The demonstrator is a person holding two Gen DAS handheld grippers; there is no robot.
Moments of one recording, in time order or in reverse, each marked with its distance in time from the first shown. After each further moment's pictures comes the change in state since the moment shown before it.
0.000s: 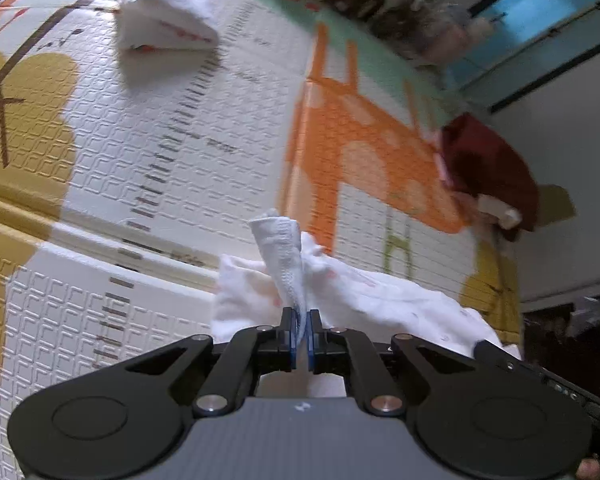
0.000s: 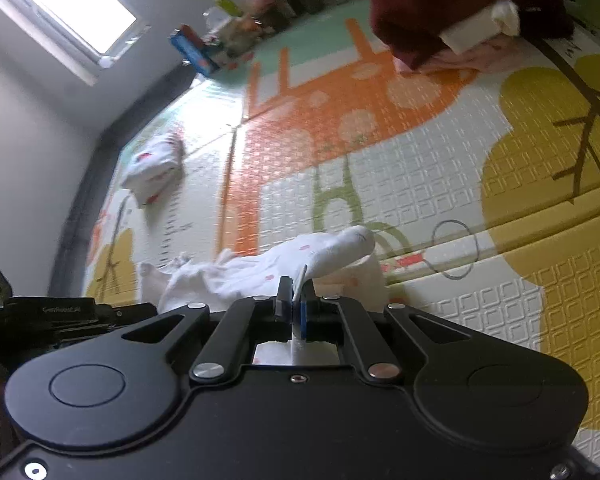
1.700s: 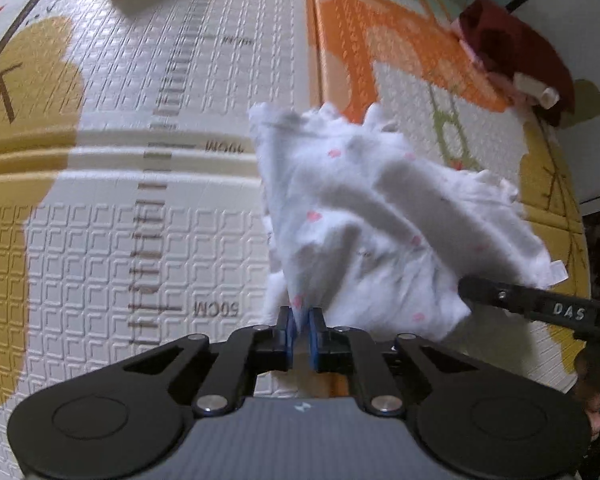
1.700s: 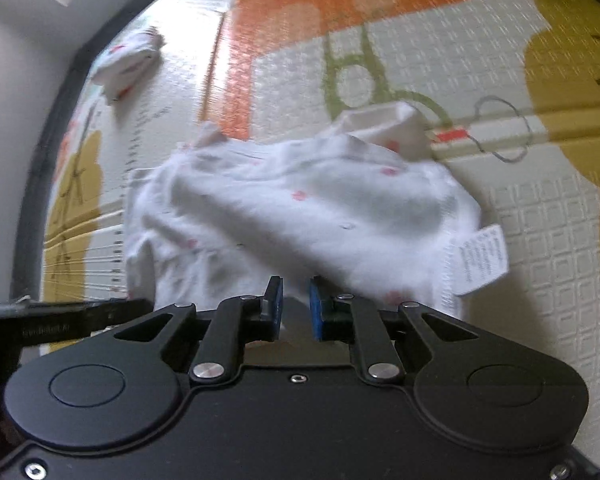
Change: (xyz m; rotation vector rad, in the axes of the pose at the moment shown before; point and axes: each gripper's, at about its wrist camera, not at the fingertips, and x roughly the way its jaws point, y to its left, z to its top) left arm 0.037 0.020 -0.050 0.171 0.188 0.172; right arm 0.072 0.014 -0.054 -0.011 0.260 -0.115
